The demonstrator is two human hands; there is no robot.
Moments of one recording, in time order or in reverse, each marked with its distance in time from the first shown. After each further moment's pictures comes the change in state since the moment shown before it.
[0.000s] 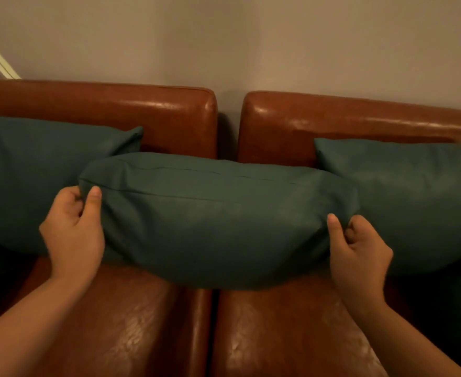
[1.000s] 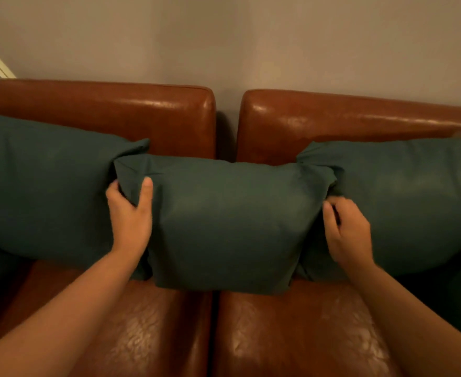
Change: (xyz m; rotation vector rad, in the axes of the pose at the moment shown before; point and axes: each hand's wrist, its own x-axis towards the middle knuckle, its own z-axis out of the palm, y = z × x) left_hand -0.011 0.003 0.068 -0.155 -0.176 -0.208; right_hand 0.040 0.062 0.034 -0.106 -0.187 -0.239
